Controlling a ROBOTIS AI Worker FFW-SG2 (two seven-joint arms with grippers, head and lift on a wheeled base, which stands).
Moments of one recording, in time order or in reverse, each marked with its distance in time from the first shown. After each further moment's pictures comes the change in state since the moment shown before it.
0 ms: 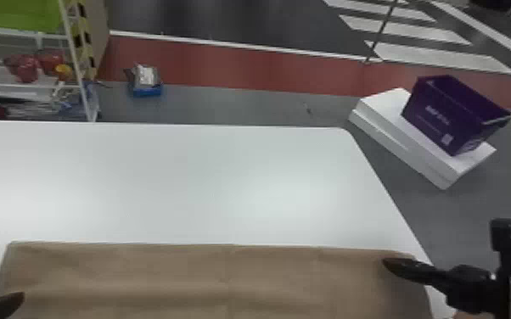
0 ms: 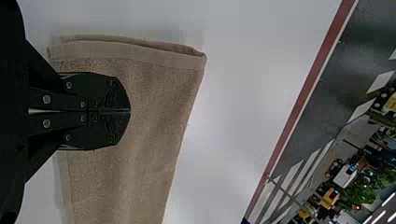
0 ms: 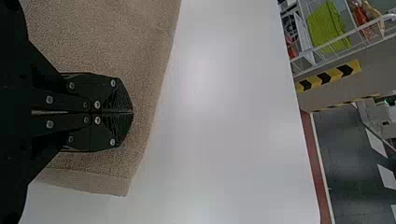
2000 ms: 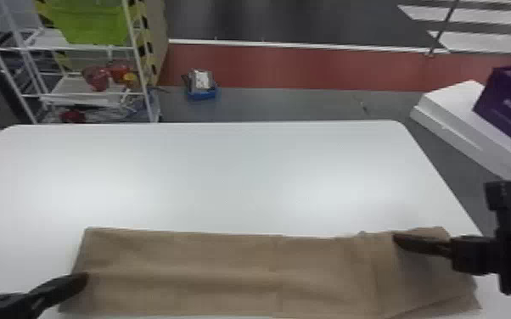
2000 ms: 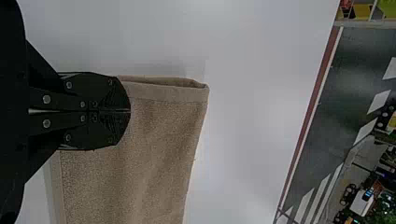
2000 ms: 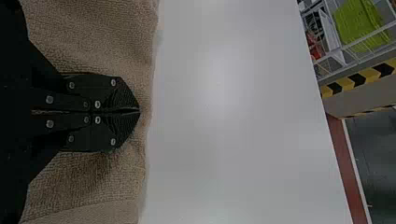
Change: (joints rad) left arm -0.034 0.000 -0.016 0.072 -0.129 -0.100 0.048; right arm -0.318 0.029 0.292 0.161 0.163 0.189 -0.065
